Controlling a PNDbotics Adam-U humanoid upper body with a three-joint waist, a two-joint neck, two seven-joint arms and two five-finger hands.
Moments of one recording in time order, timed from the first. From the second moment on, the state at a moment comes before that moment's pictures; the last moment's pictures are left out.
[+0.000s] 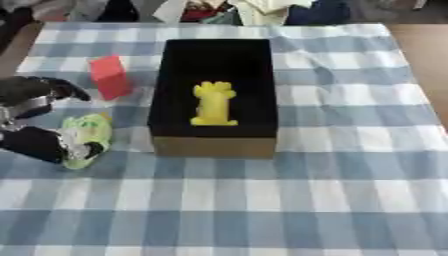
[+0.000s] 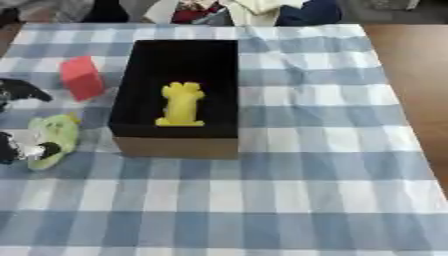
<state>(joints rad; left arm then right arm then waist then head) -0.40 1.03 -0.23 -1.99 -0.58 0.50 -0.72 -0.41 -0.84 -0.11 -1.98 -0.04 0.02 -0.36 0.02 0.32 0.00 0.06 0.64</state>
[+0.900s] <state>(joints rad) -0.41 1.03 -0.26 -1.86 -0.65 0.50 -0.72 -0.40 -0.83 -0.11 -1.98 -0.04 0.03 -0.37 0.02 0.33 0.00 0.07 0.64</state>
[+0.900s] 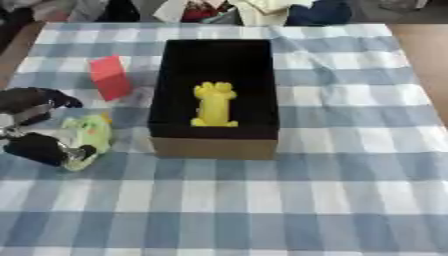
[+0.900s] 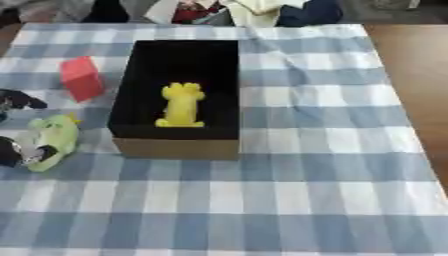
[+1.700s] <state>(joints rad) -0.45 0.99 -0.30 -1.73 -0.67 0.48 -0.74 -0.40 -0.82 -0.11 -1.98 -0.04 0.04 -0.38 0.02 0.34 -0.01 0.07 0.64</state>
